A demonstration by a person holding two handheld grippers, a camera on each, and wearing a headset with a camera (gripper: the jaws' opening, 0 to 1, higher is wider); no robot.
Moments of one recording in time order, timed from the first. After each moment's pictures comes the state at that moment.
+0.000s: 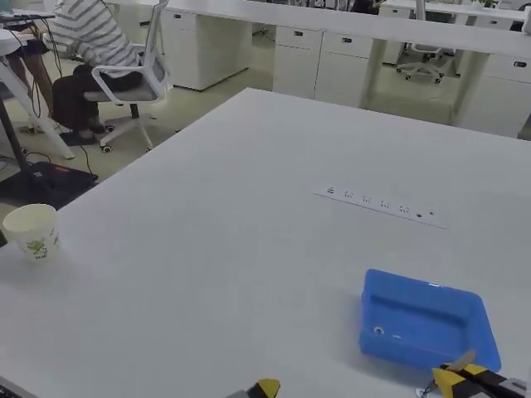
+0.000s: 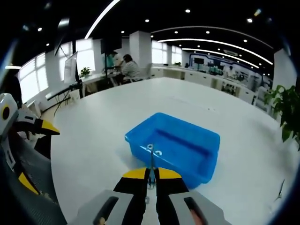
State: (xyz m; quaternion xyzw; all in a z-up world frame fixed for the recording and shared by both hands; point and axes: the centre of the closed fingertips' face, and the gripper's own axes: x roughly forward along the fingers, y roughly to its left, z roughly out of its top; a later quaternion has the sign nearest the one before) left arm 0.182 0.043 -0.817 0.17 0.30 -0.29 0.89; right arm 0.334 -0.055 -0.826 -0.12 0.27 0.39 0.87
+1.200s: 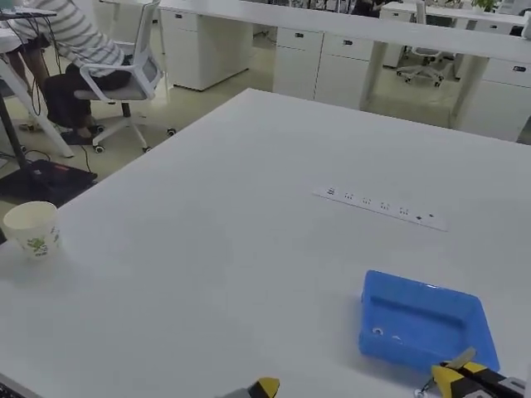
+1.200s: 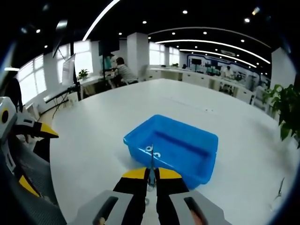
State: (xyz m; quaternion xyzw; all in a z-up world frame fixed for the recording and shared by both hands) left arm 0.182 0.044 -0.817 0.18 0.30 -0.29 0.89; right arm 0.334 -0.053 -0.822 -0.11 0.27 0.38 0.88
